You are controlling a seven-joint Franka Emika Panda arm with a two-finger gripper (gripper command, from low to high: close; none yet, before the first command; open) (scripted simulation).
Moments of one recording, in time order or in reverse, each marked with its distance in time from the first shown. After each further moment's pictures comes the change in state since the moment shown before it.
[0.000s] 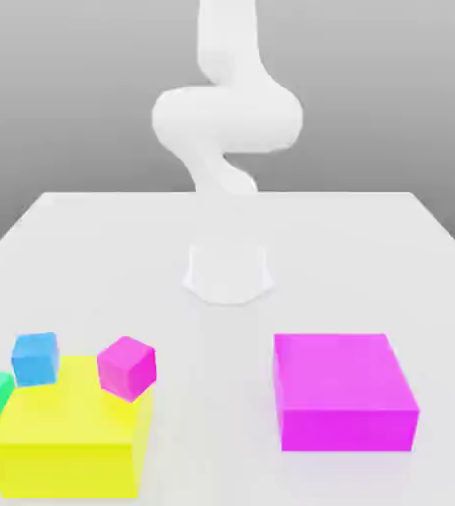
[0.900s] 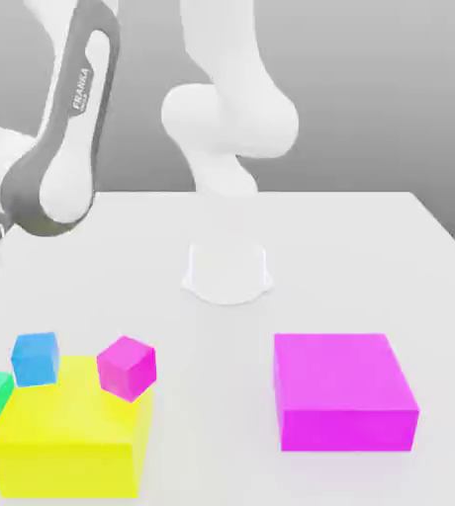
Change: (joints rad) arm -0.553 0.985 -0.141 -0.146 0.110 0.405 0.769
